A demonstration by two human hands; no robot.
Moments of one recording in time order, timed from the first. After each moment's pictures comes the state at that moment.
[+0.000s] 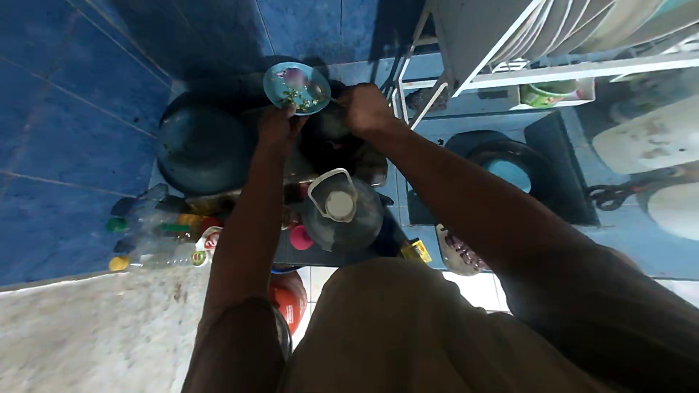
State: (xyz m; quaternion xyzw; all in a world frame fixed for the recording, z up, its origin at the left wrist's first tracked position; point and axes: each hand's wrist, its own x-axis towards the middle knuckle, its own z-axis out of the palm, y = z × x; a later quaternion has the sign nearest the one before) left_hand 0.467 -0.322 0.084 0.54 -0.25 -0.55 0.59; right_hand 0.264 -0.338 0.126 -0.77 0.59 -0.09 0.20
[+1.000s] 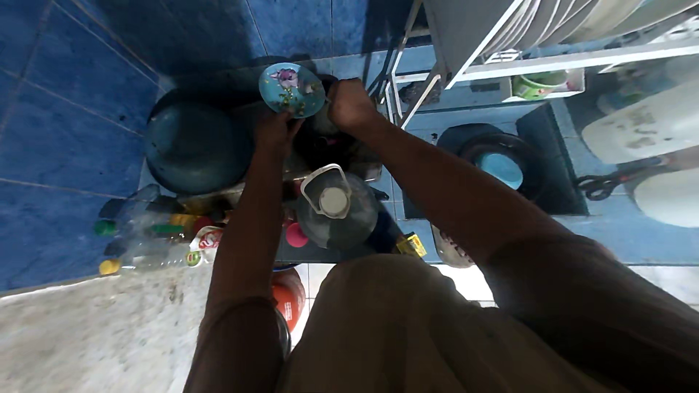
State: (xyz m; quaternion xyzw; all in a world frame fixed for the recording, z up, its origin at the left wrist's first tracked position) left_hand 0.458 -0.319 0.064 0.55 -0.23 -0.55 0.58; right_hand 0.280 -0.339 0.124 -0.76 0.61 -0.08 0.22
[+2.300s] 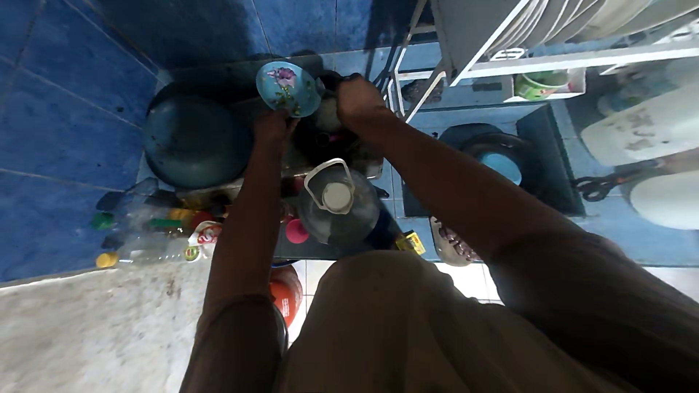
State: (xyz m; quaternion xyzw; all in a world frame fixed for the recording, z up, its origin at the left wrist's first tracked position) left_hand 0.469 -0.315 0.062 0.59 -0.24 -0.53 0.56; right_hand 0.279 -0.326 0.134 -0.75 0.64 -0.01 0.16
